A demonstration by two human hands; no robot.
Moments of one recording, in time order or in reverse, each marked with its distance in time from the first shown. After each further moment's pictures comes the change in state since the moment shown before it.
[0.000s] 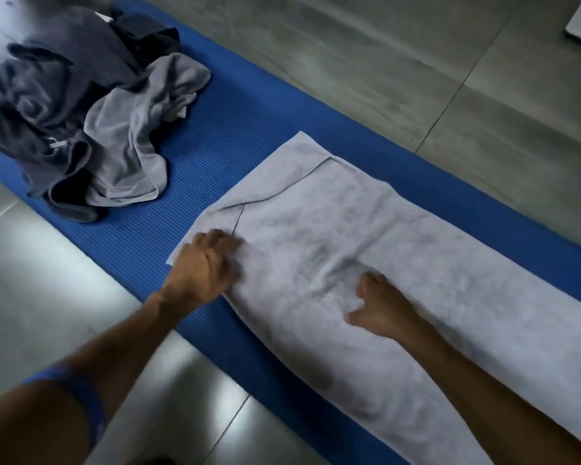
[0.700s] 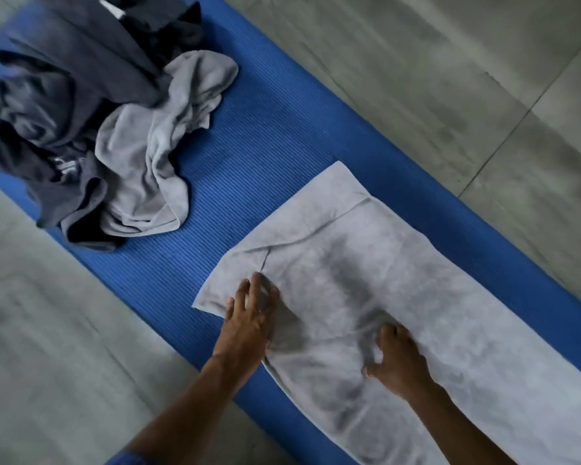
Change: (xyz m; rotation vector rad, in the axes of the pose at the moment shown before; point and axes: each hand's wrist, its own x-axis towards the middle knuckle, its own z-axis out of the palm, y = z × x) left_hand 0.012 0.027 0.005 0.026 -0.399 -0.079; right_hand 0.029 -0.014 -0.009 -0.056 -0.154 0.190
